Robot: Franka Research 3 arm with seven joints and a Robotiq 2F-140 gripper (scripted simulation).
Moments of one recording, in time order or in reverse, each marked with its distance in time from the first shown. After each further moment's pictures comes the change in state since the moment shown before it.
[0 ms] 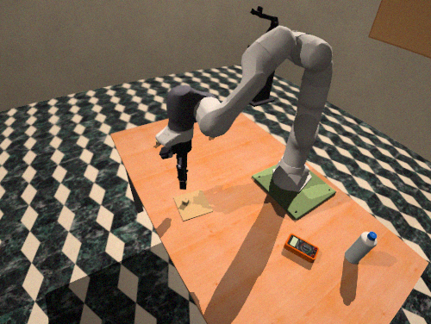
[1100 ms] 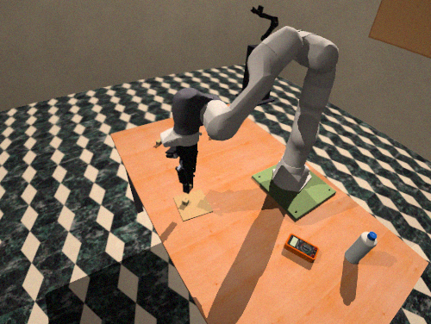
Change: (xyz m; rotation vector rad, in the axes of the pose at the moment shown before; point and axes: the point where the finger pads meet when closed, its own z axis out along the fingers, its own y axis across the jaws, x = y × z) arm -0.022 -0.018 0.001 -0.001 0.000 0.404
